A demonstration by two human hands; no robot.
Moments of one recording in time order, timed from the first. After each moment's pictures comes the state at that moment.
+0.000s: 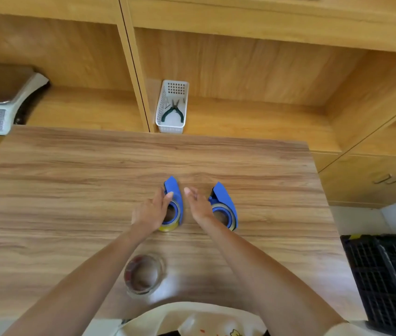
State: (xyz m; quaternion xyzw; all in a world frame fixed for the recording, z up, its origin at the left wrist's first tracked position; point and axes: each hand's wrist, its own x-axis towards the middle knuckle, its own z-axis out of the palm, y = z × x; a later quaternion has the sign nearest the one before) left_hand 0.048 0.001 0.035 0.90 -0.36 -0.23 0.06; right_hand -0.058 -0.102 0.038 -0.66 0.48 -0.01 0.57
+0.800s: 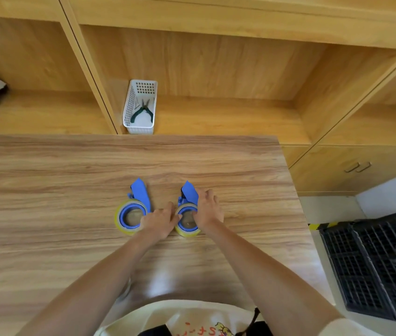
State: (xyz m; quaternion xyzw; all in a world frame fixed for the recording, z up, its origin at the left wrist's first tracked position) left_hand -0.033 -0.058 0.022 0.84 -0.45 -0.30 0.00; right_hand -0.144 -0.157 0.023 -0.82 0.51 0.08 0.26
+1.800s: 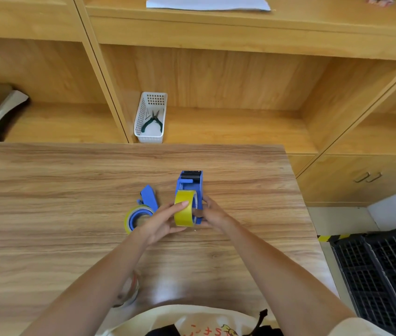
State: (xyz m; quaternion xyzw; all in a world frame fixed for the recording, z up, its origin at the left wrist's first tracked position) left_hand -0.014 -0.049 0.048 0.54 -0.12 -0.65 0.51; right_hand -0.140 -0.170 0.036 -0.50 0.45 -0.01 0.74
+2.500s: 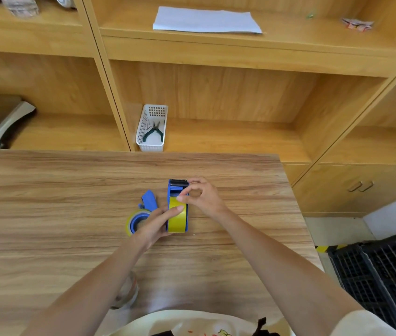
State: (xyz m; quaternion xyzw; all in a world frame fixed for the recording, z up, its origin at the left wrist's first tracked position) left_hand -0.015 -0.029 0.056 0.59 -0.16 -0.59 0.53; right_hand -0.126 -0.173 0.089 -0.77 0.34 -0.14 0.52
